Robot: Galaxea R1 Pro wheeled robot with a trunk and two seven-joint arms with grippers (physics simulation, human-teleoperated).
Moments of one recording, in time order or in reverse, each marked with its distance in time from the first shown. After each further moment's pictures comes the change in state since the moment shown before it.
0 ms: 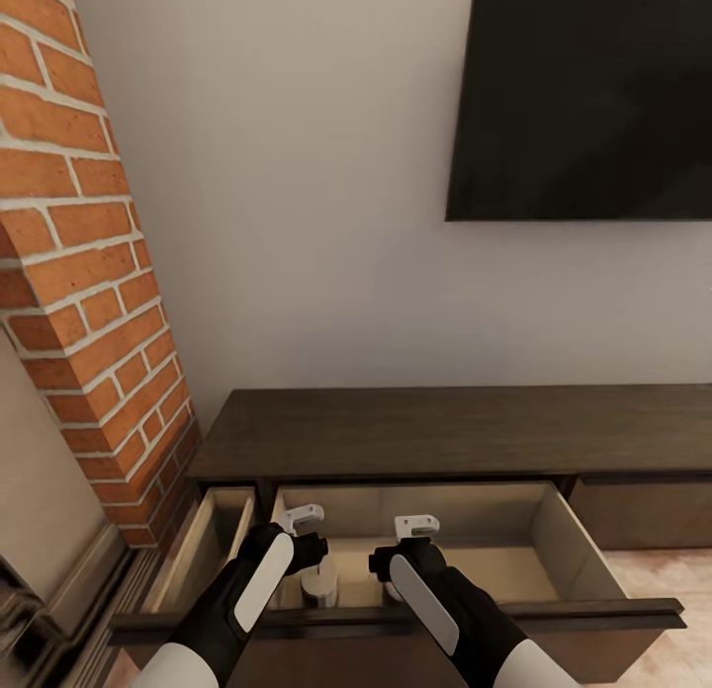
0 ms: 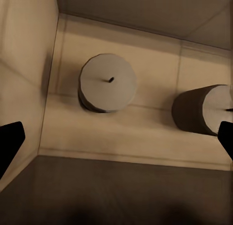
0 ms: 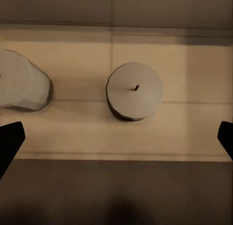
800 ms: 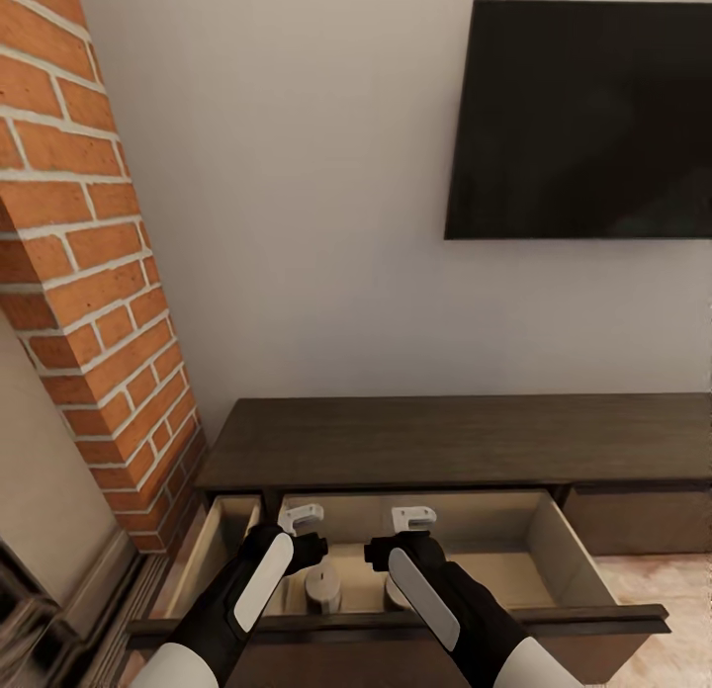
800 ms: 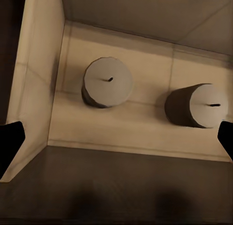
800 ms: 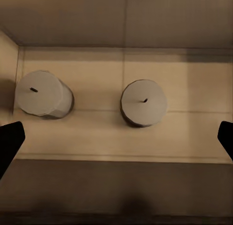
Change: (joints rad) left arm 0.000 0.002 0.000 -0.001 0.000 0.002 -0.001; right arm 0.000 0.000 -0.004 -0.055 -0.007 0.000 -0.001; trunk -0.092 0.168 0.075
